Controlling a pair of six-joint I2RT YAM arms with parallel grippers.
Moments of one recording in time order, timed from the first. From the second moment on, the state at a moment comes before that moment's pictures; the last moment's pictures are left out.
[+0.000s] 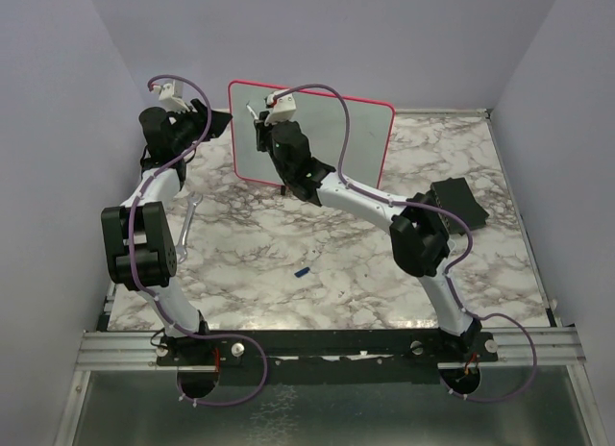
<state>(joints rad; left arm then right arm) 0.14 1.76 1.22 0.52 0.65 -0.52 0.88 2.23 1.93 0.35 0.48 0.14</state>
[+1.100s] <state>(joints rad) 0.14 1.76 1.22 0.53 0.65 -0.52 0.89 2.23 1.90 0.35 0.51 0.14</state>
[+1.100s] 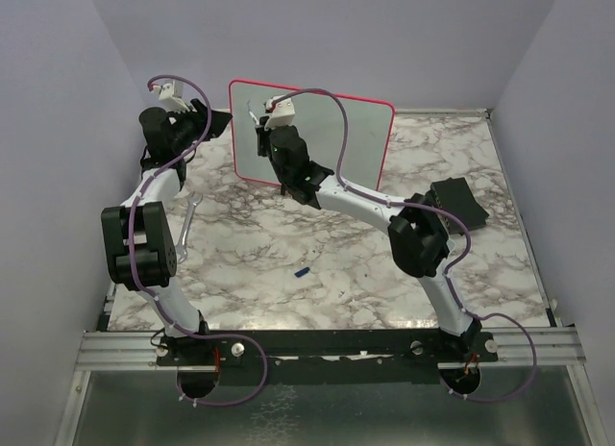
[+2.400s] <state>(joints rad) 0.14 1.76 1.21 0.54 0.65 -0.52 0.91 2.25 1.86 0.39 0.50 0.10</state>
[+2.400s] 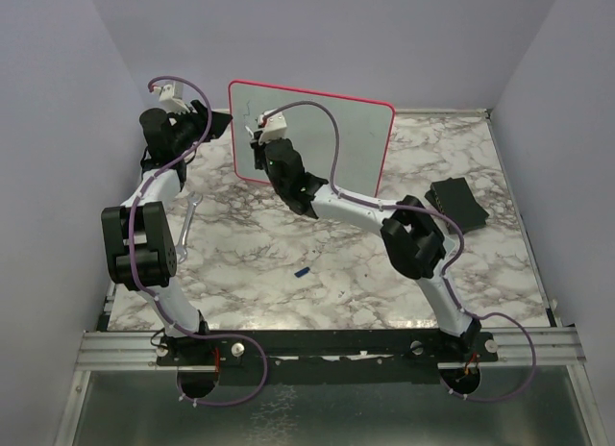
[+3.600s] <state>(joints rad) -0.39 1.44 0.79 0.33 0.17 -0.44 0.94 1.22 0.94 0.46 0.54 0.16</state>
